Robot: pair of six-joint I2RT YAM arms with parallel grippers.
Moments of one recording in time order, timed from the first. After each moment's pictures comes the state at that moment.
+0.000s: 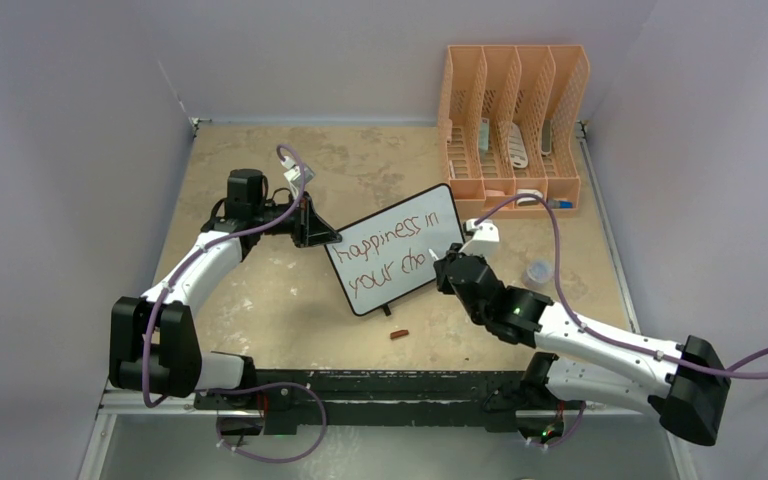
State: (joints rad) left arm -0.13 1.35 0.87 -0.17 1.06 -0.02; right arm 0.98 0.96 0.60 -0.21 0.63 0.71
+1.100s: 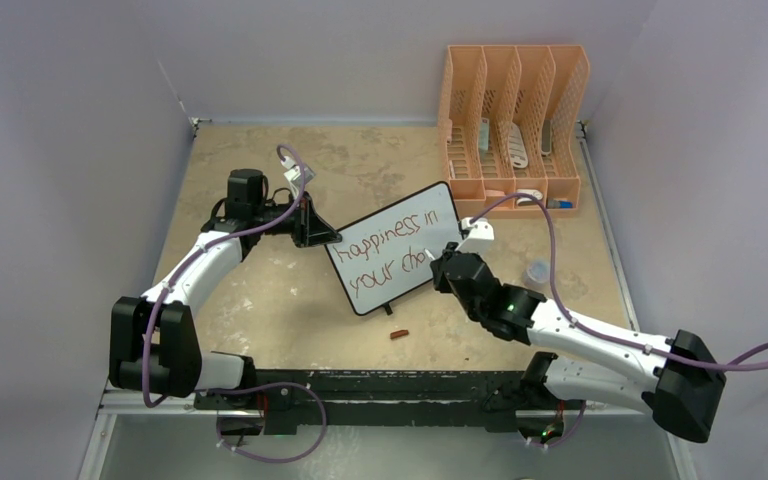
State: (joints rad) left arm -0.13 1.35 0.87 -0.17 1.05 -0.02; right arm 0.95 1.01 0.58 -0.13 0.58 0.70
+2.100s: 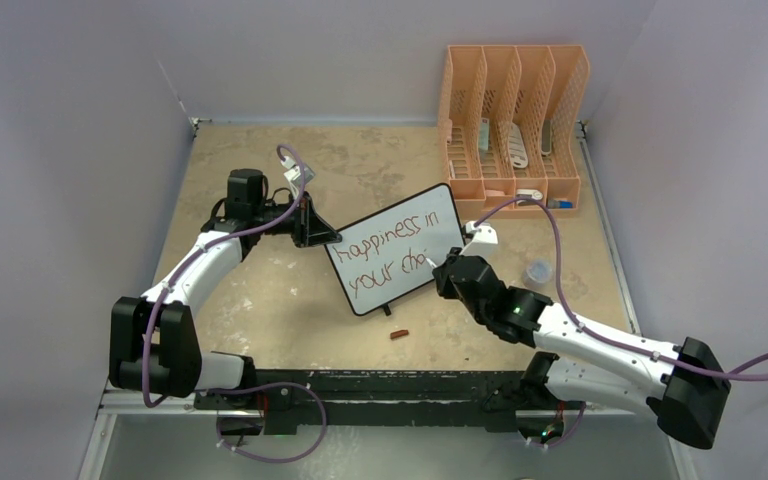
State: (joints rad) left arm -0.13 1.35 0.87 -0.17 1.05 -0.02; right arm 0.94 0.96 0.56 -0.21 0.52 0.75
